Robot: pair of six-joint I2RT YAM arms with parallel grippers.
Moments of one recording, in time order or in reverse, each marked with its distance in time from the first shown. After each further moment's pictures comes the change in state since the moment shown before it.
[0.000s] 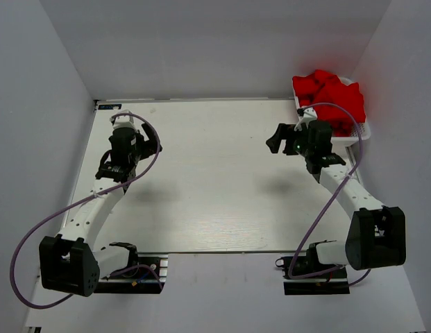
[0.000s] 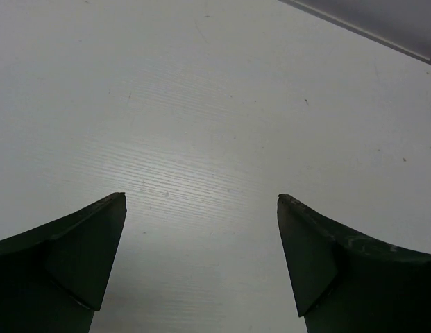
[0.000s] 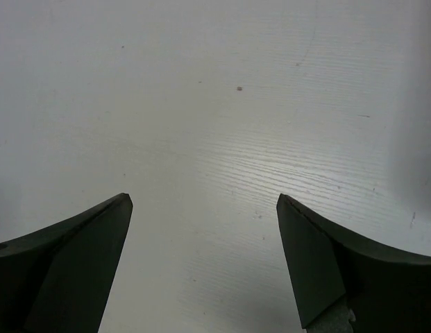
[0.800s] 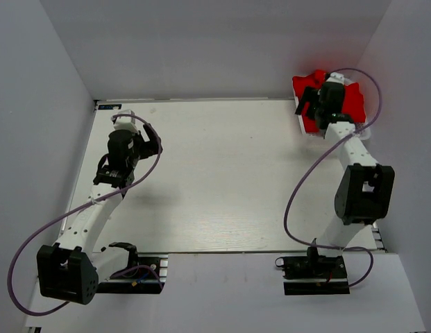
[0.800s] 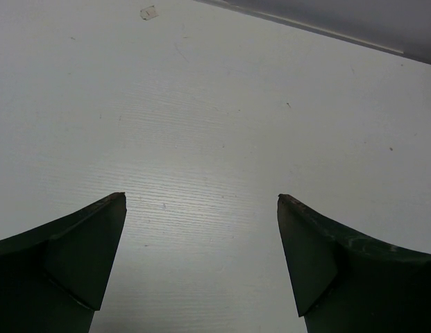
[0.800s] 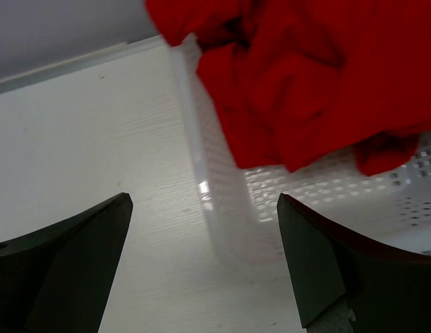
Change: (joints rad) left arm 0.000 -0.060 -0.030 0.047 0.041 0.081; right arm -0.122 0.364 0.508 -0.180 0.378 -0.023
